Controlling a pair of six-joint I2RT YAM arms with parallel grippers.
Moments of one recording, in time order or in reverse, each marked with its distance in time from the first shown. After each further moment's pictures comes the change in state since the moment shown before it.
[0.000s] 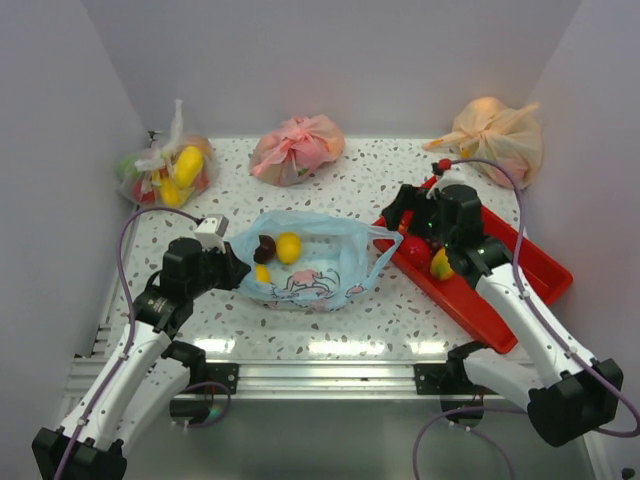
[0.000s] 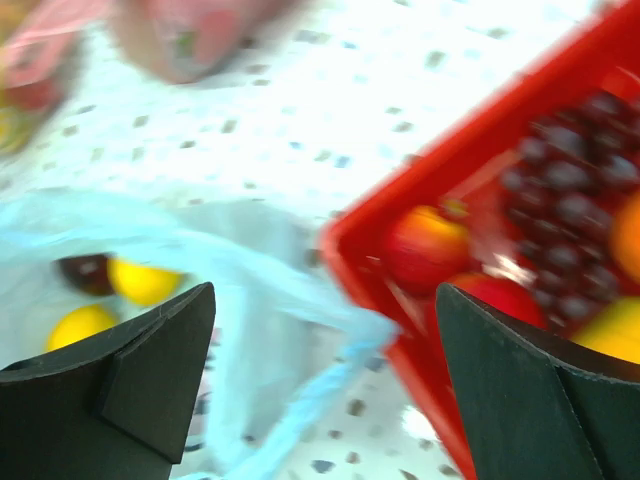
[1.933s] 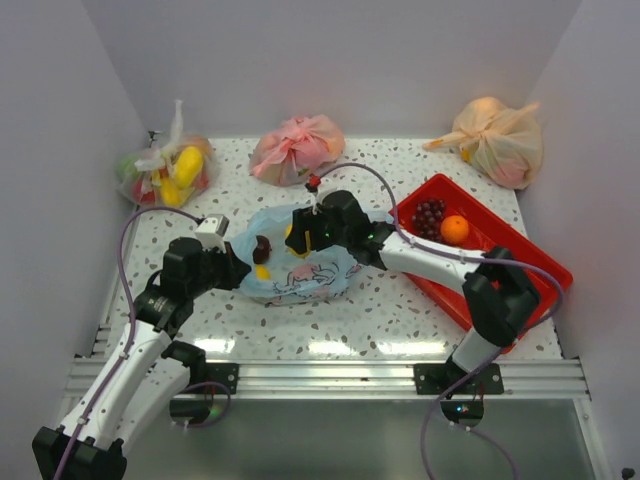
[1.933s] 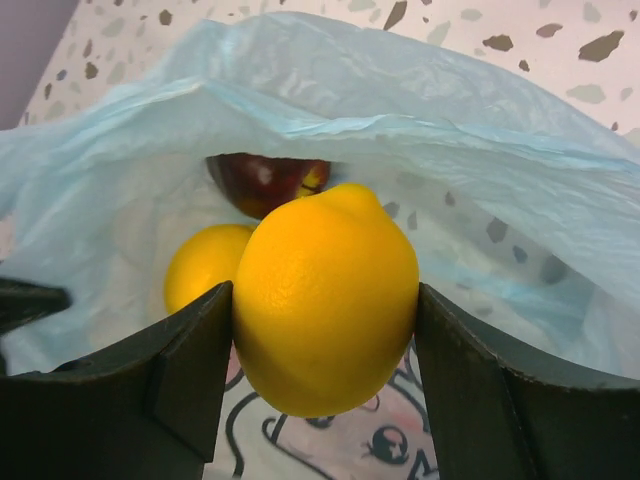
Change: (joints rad) left arm 0.000 0.005 0.000 0.002 0.004 0.000; right arm 0.514 0.662 0.235 0.367 -0.071 0.011
